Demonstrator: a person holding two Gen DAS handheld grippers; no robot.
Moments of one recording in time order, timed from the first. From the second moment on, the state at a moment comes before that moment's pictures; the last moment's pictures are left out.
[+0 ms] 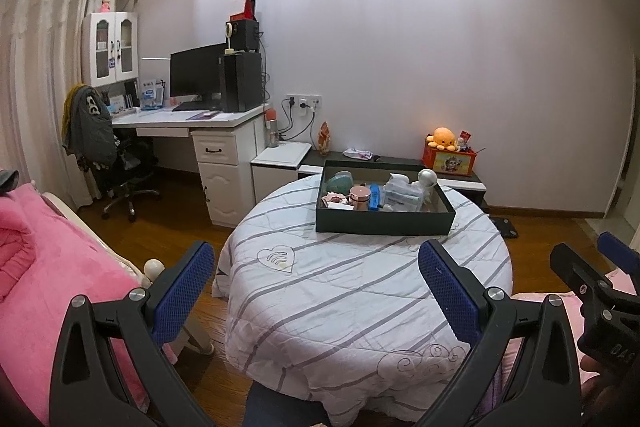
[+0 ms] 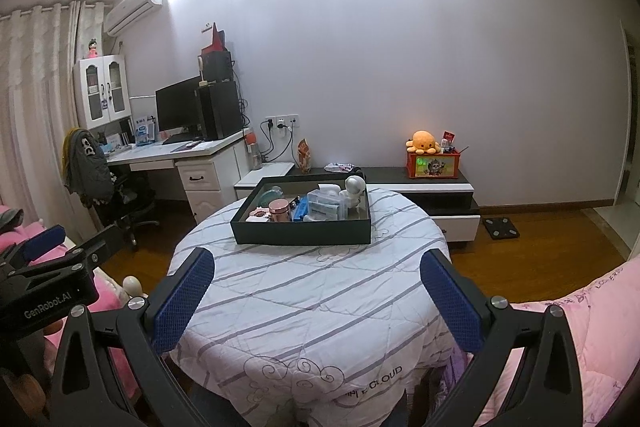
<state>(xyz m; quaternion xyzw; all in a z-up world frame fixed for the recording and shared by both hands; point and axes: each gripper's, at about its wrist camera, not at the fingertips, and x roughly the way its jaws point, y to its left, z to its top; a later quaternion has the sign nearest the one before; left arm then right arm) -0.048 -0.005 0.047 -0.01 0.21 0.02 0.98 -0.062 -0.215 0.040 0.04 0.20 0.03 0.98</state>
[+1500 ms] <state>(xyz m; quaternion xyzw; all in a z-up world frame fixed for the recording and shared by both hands) -0.046 0.000 0.041 -0.01 0.21 0.00 0.98 -0.058 -0.217 0.029 0.04 0.21 0.03 0.98</state>
